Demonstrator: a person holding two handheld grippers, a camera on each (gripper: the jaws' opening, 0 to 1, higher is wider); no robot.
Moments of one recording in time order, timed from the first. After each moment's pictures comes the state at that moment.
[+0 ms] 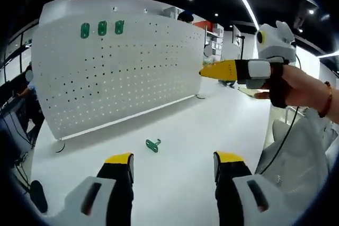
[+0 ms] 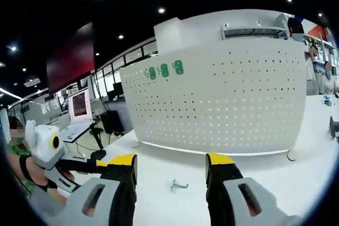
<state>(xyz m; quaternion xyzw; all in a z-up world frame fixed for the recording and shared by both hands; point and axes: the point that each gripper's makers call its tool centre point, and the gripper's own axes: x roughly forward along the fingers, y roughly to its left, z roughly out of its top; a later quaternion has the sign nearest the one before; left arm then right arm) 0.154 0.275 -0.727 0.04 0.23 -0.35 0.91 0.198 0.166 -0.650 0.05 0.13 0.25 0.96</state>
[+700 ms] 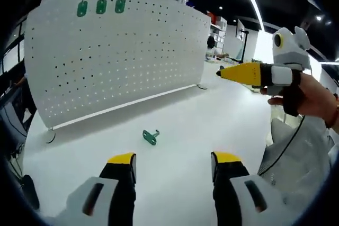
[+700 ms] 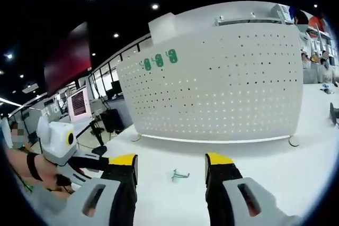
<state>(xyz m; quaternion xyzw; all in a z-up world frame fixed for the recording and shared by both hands) 0.172 0.268 -0.756 0.03 0.28 -0.35 0.89 0.188 0.167 -0.678 0.07 0.16 0.25 0.95</state>
